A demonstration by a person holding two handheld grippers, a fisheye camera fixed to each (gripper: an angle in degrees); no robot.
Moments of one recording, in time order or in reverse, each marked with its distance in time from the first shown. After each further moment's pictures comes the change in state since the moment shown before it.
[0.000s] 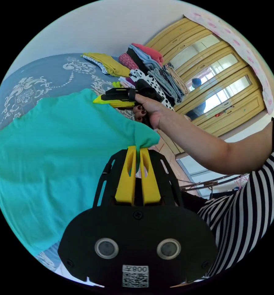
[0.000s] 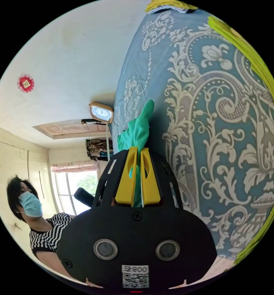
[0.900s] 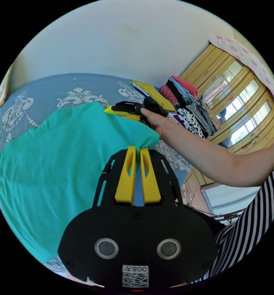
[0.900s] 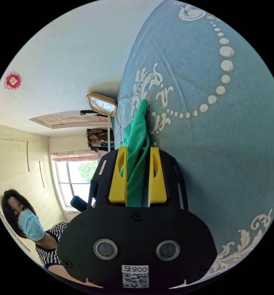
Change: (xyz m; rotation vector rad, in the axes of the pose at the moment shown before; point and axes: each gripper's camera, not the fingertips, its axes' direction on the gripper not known) left arm -0.085 -0.026 0.038 0.253 -0.269 -0.166; right arm -0.070 -0.085 0.045 -0.153 -0.024 -0.072
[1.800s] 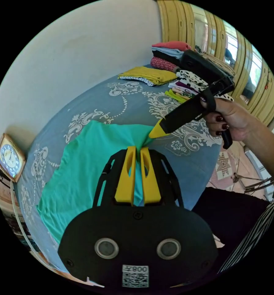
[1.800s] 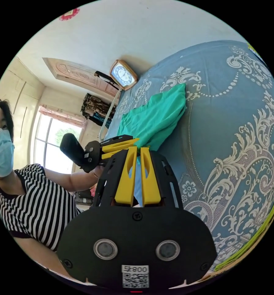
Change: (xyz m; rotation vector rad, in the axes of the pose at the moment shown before) left arm 0.078 -0.009 -0.080 -0.152 -0.397 0.409; right arm -0.097 0.239 -0.039 -0.082 0.217 -0.383
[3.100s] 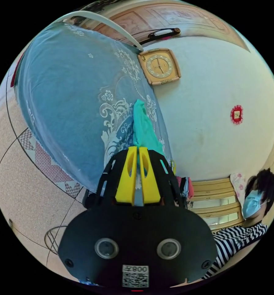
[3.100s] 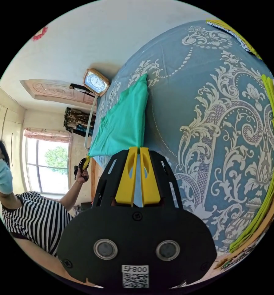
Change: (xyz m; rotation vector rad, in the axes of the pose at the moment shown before) left arm -0.315 0.428 -0.410 0.521 0.389 -1.514; right arm 0.043 0.054 0.016 0.016 0.115 0.233
